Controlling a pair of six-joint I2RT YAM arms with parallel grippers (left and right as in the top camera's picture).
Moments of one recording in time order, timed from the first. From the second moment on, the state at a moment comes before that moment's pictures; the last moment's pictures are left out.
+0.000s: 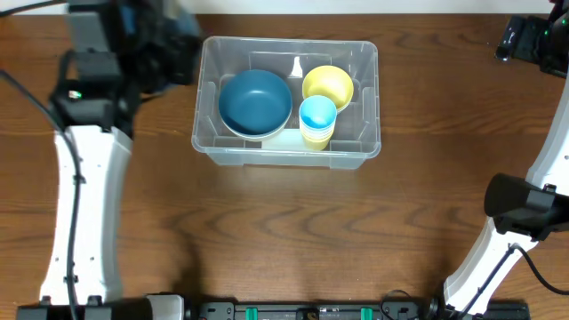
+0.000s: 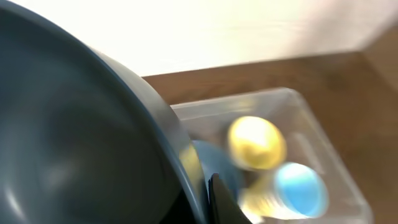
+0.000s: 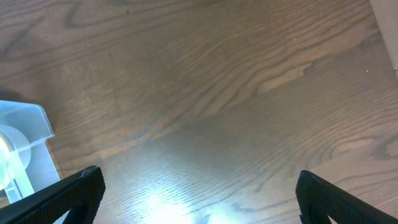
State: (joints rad) left arm -0.03 1.51 1.62 -0.73 0.47 0.00; right arm -0.24 2.14 2.68 -1.70 0.13 0.17
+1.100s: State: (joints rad) left arm -0.38 1.94 1.62 -0.82 0.15 0.07; right arm -0.24 2.14 2.68 -1.70 0.13 0.17
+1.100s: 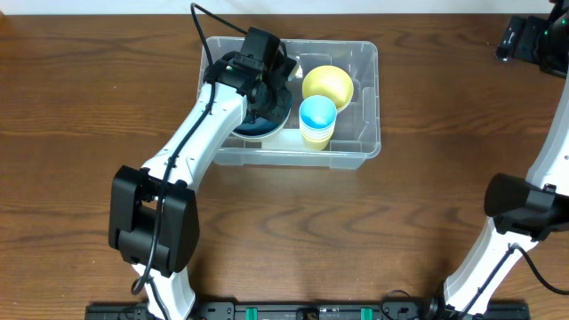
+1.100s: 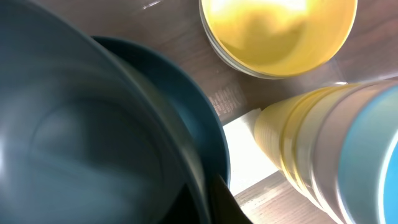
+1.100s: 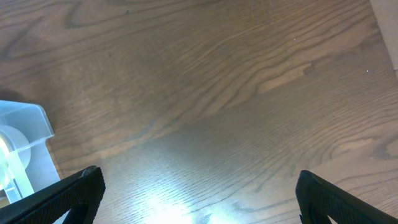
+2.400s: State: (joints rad) left arm -0.37 1.00 1.62 -1.38 0.24 0.03; right arm -0.24 2.14 2.68 -1.70 0.13 0.17
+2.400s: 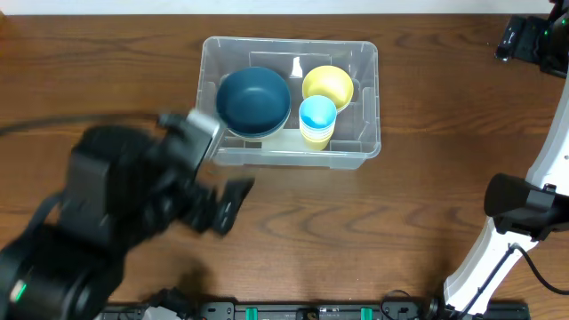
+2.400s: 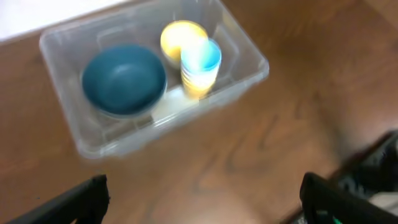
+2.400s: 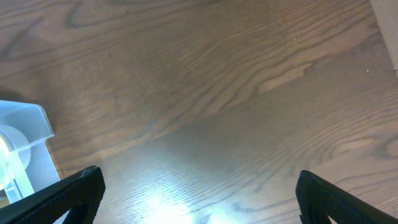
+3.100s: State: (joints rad) left arm -0.08 0.30 1.25 -1.30 -0.01 -0.18; right arm -0.24 2.14 2.68 -1.70 0.13 0.17
